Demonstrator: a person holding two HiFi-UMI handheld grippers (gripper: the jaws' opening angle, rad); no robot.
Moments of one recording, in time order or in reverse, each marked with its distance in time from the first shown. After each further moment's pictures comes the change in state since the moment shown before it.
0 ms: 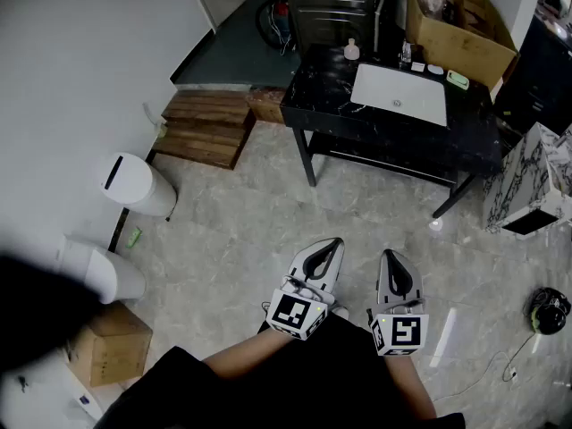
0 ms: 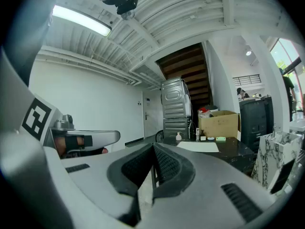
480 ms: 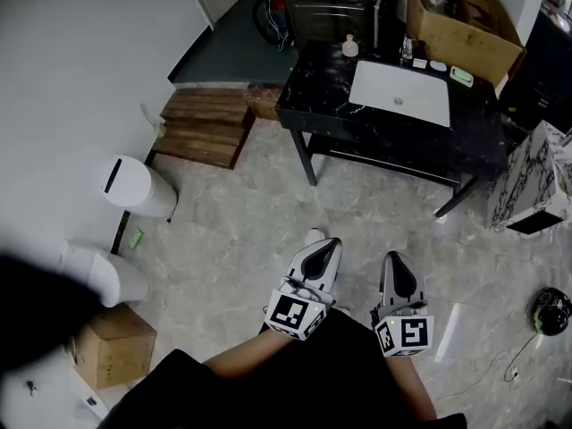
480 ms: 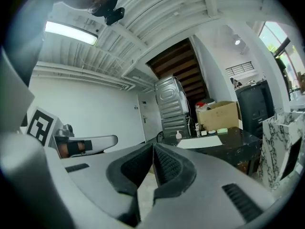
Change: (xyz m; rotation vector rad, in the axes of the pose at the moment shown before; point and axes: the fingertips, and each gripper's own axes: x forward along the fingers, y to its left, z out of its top) left arm 0.043 0.021 -0.010 -0.028 0.004 0.011; right arm 0.031 -0.040 -0.013 0.141 -0.038 0.002
